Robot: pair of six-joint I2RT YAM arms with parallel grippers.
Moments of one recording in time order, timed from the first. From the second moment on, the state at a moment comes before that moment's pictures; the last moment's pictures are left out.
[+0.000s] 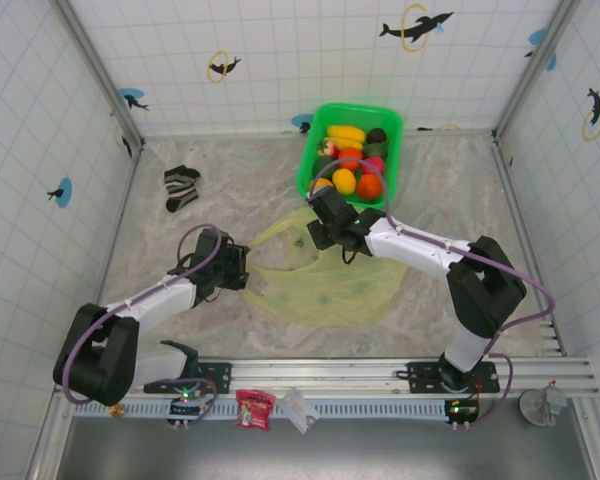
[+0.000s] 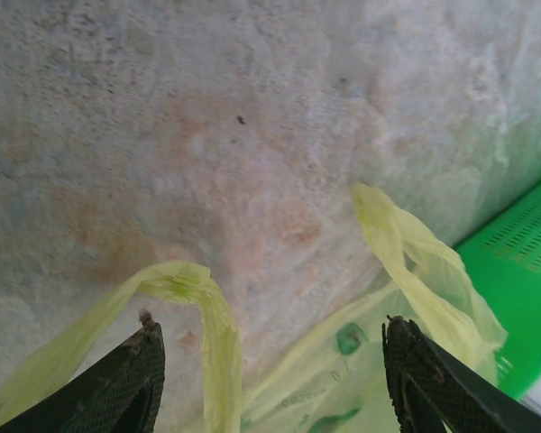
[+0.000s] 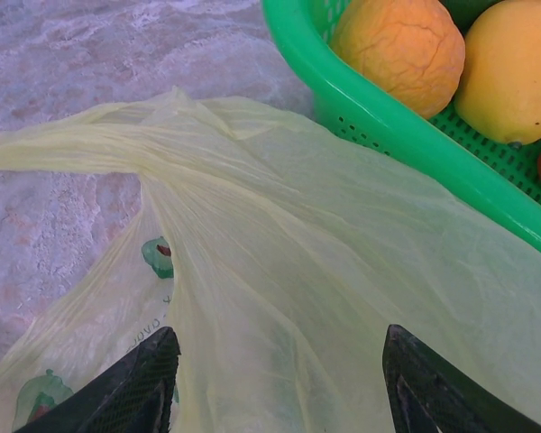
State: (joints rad) left arm -0.38 1.26 0.45 -0.05 0.14 -1.73; right arm 0.82 1.71 1.22 -0.42 0.25 0.19
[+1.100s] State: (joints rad) left arm -0.23 1.43 0.74 0.04 0.30 -1.01; right arm 0.68 1.54 1.15 -0.32 0.17 0.17
